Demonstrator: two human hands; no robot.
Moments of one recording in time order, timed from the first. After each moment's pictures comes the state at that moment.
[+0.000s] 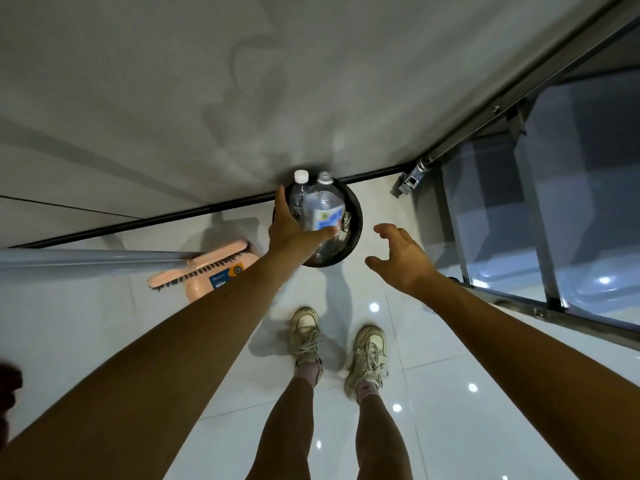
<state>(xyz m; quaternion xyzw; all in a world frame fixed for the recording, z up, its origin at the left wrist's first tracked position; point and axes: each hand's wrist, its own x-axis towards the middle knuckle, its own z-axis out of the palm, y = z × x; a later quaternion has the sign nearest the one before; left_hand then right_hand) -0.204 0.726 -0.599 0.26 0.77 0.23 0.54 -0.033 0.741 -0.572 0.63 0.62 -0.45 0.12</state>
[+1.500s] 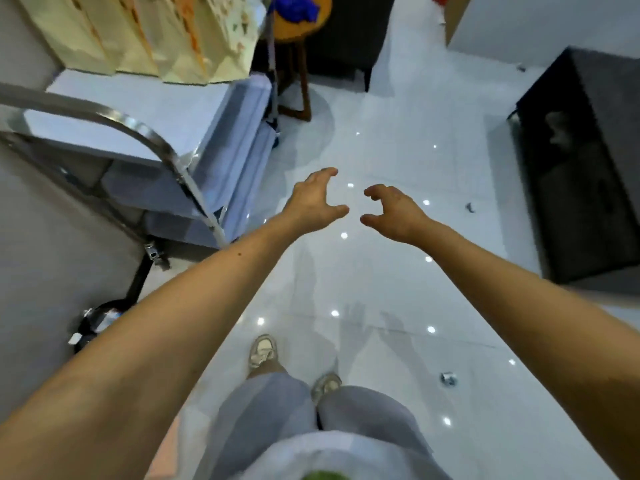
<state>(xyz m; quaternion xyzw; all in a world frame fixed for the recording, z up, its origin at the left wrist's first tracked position) 0.213 0.421 -0.257 0.88 0.24 -0.03 0.41 0.294 0.283 -0.234 0.90 0.30 -0.26 -0.17</state>
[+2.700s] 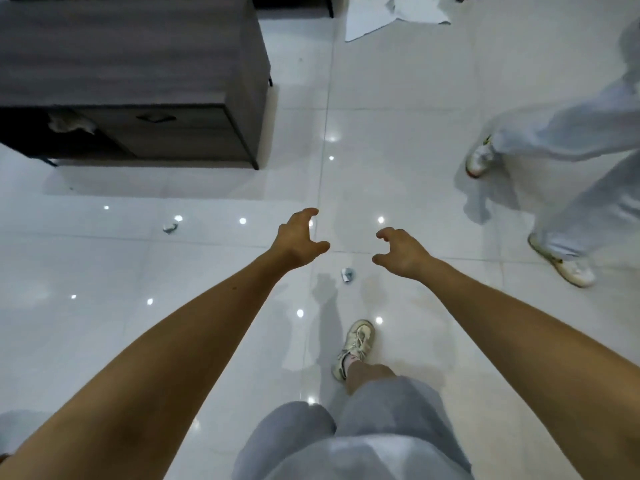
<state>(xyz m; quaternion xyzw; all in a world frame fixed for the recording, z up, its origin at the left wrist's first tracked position) 0.426 -0.111 -0.318 0.82 -0.40 -0.39 0.15 0.255 -0.205 -0.344 0.75 -0.49 -0.15 -0.42</state>
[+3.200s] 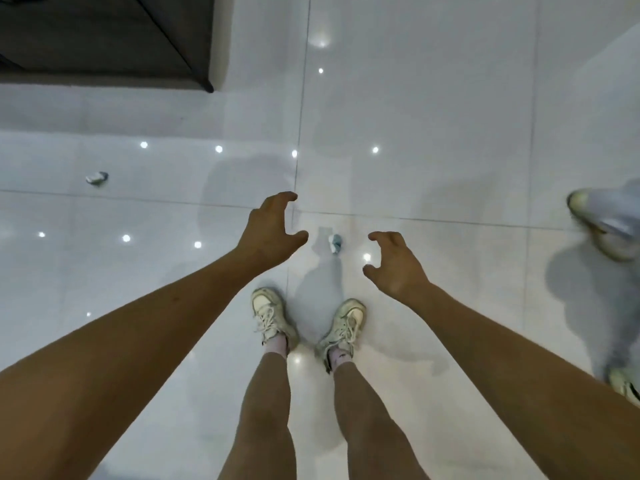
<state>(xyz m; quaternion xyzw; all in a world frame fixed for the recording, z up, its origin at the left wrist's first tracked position) 0.477 -0.196 -0.515 0.82 -0.39 -0.41 0.10 0.284 -0.261 -0.550 0.73 -0.49 -0.19 -0.44</state>
